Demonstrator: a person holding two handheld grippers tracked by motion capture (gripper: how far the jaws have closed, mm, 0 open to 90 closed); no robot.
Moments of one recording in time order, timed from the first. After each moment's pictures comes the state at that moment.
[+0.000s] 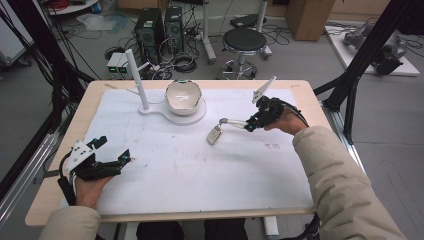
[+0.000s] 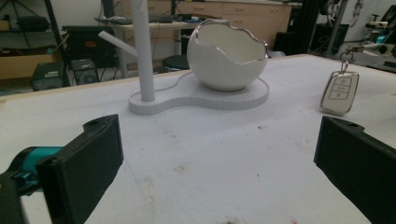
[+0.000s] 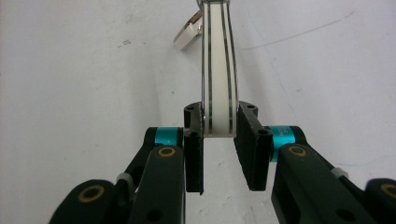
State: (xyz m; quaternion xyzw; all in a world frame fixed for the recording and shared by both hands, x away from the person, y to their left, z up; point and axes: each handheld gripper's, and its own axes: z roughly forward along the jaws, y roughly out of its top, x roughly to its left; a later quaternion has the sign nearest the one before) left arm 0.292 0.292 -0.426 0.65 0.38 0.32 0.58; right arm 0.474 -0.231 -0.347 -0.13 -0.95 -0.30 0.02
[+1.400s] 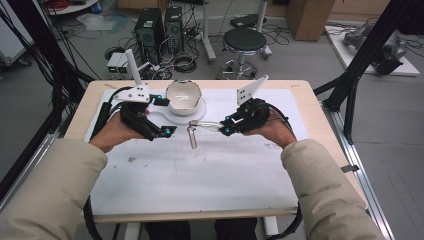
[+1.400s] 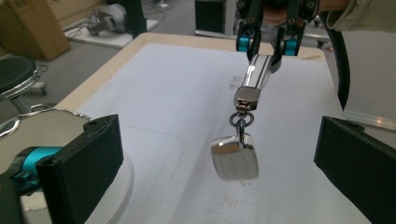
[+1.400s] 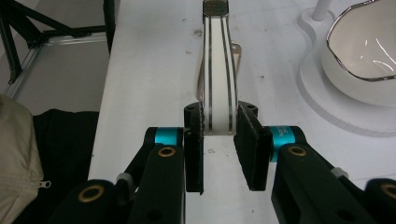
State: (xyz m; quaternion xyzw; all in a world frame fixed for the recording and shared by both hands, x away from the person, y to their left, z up) left arm 0.386 0.164 -0.297 0.83 0.12 0.10 0.54; right arm 0.412 -0.170 -0.299 -0.04 -0.90 -0.43 0.03
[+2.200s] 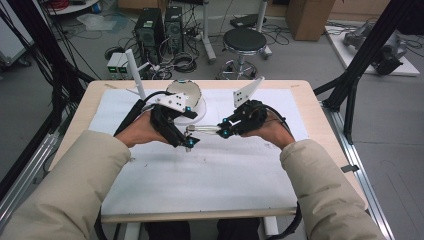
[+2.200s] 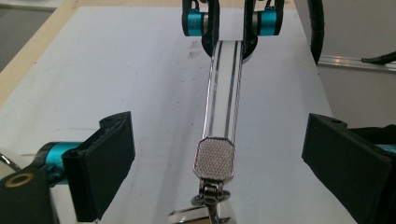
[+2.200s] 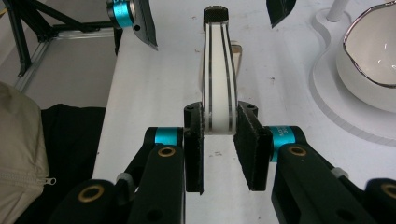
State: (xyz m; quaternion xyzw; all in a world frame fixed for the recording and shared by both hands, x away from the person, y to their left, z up) left arm 0.393 0.103 -0.307 0.89 0.05 0.04 0.45; right arm 0.411 -0.163 -0.302 -0.03 -0.91 -0.42 0.03
